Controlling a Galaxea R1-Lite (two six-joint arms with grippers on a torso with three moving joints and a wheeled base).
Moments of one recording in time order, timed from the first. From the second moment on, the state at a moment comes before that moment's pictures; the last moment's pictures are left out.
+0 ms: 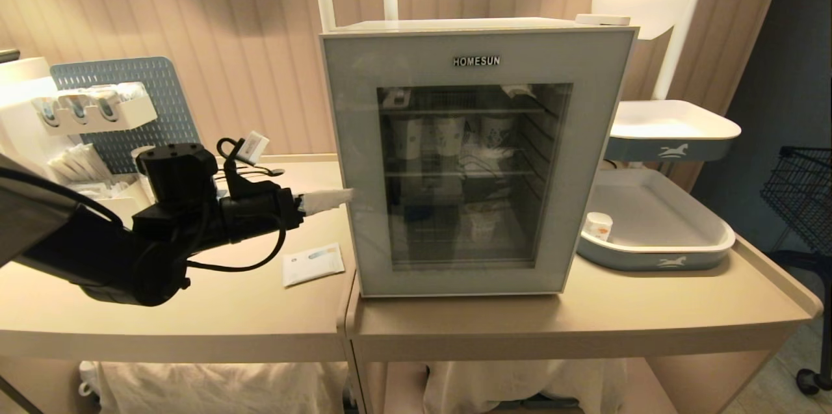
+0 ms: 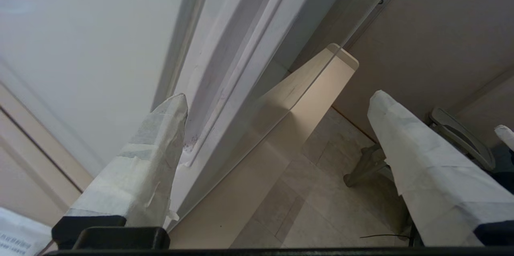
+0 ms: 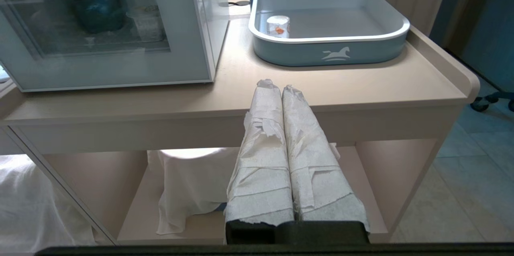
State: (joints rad) left arm -0.12 1.98 -0.90 -1.00 -0.91 -0.38; right arm 0.00 0.00 0.00 0.00 -0.01 0.00
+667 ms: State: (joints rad) left arm -0.19 2.02 -0.95 -1.06 -0.89 -0.39; right arm 0.00 0.00 0.00 0.00 -0.01 0.00
